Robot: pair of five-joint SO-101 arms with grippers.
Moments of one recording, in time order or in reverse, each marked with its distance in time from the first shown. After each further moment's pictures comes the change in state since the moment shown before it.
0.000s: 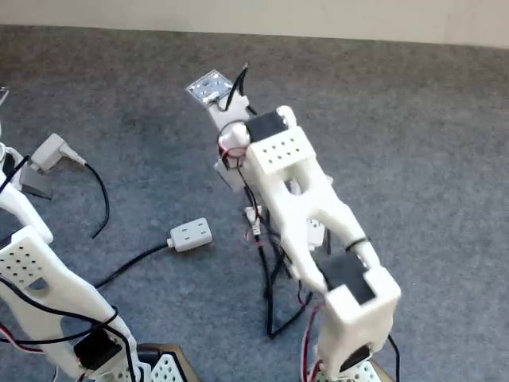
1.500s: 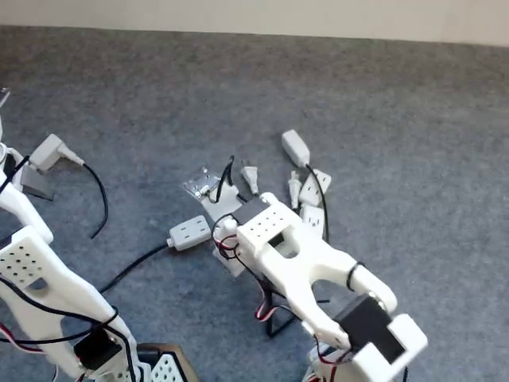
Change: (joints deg) left arm 0.2 0.0 0.0 0.8 1.6; right arm -8.5 -17.1 47.8 -19.3 -6.7
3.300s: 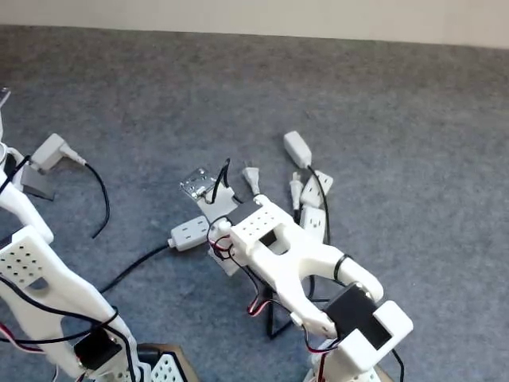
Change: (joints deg) left arm 0.0 0.0 0.0 0.0 0.0; right arm -3.3 8.8 -2.5 -6.0 -1.3
